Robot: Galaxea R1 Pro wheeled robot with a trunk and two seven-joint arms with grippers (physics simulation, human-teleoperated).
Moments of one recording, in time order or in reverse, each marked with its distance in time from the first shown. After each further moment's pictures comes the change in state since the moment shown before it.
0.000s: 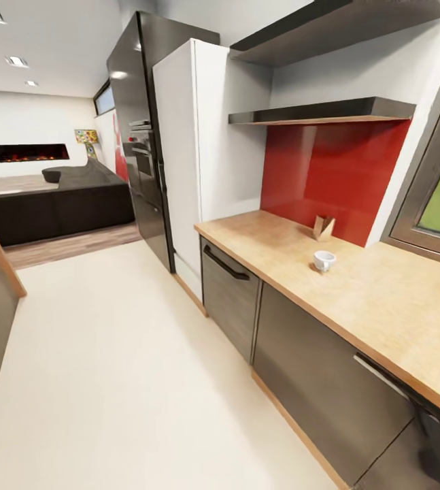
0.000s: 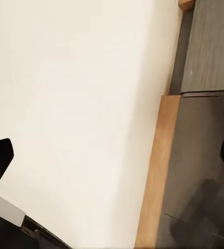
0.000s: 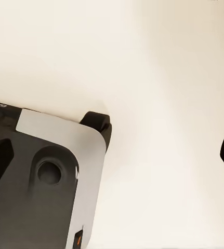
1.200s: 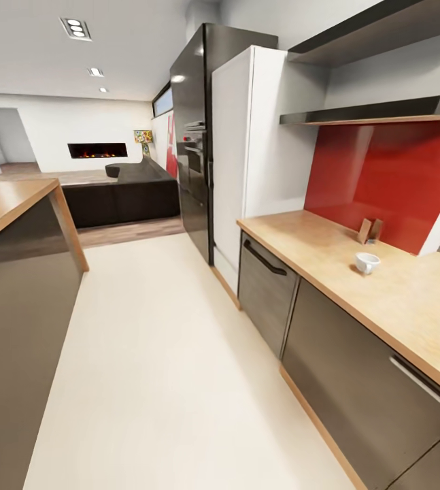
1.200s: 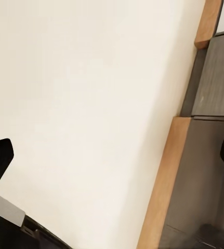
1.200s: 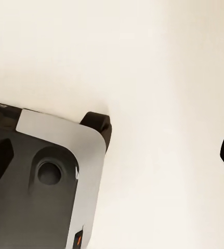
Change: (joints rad) left arm 0.000 0.001 0.000 0.000 0.000 0.001 0.001; right arm 0.000 0.000 0.000 0.000 0.000 0.000 -0.001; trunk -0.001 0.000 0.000
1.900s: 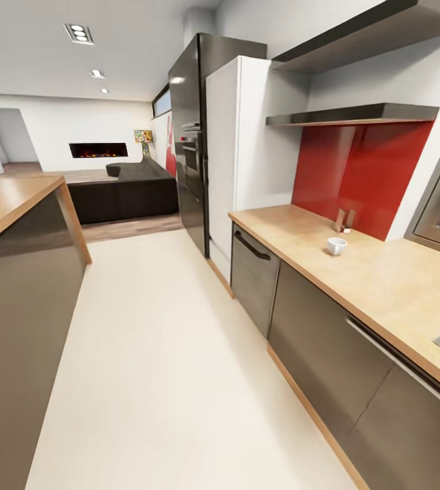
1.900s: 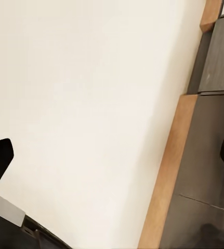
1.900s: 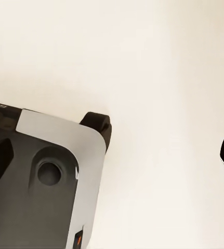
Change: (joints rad) left arm 0.000 0.000 0.000 0.000 0.000 0.000 0.000; right arm 0.000 -0.002 -0.002 0.000 -0.001 0.000 0.002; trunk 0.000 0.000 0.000
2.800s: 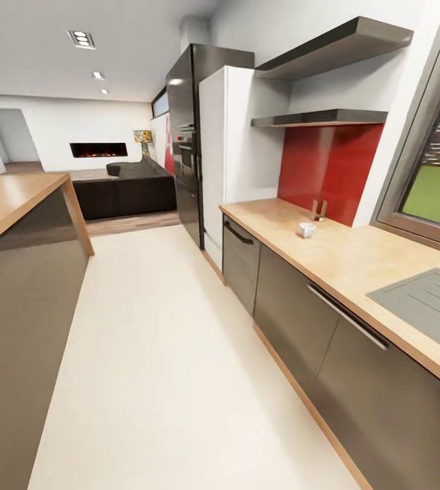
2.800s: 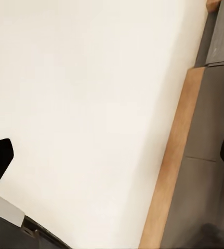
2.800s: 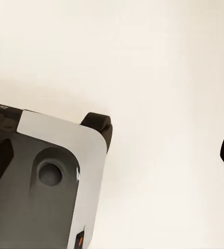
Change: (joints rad) left arm 0.000 0.001 0.000 0.000 0.000 0.000 -0.001; right arm 0.000 0.002 -0.004 0.000 0.000 0.002 -0.002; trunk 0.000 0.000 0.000
